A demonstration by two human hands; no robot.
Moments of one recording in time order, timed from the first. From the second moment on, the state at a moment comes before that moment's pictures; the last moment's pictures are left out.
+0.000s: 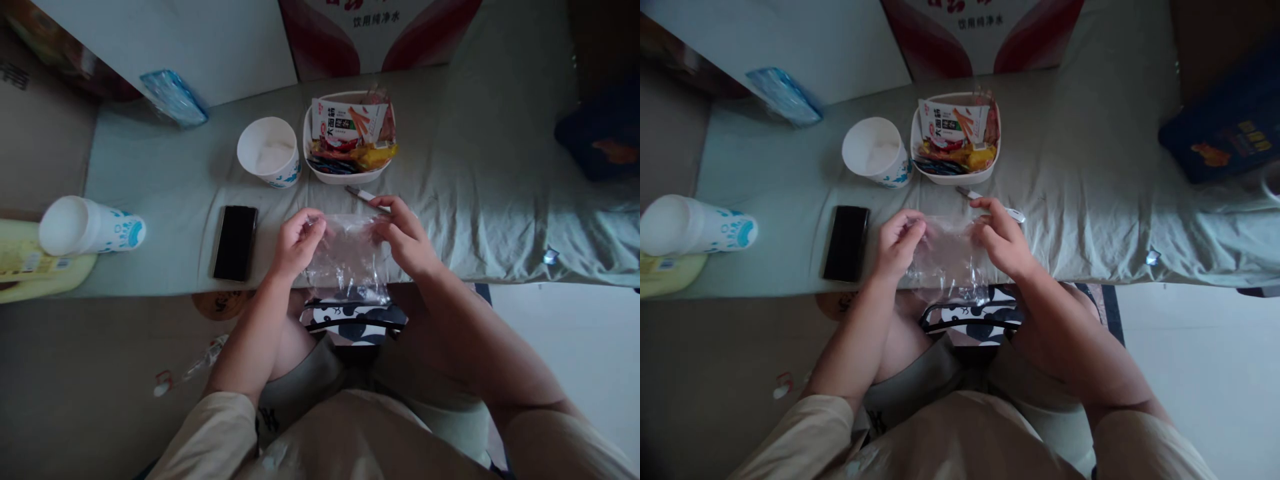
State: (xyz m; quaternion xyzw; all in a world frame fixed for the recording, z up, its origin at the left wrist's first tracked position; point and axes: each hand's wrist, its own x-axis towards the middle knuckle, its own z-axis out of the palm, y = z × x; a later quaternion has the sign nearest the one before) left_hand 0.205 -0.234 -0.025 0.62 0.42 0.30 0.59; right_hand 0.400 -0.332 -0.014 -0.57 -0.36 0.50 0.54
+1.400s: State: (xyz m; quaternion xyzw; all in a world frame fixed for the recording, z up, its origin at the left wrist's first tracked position) left_hand 0.209 -0.225 -0.015 0.44 0.45 0.20 0.76; right_hand 0.403 -0.329 -0.014 -0.57 -0.35 0.51 0.54
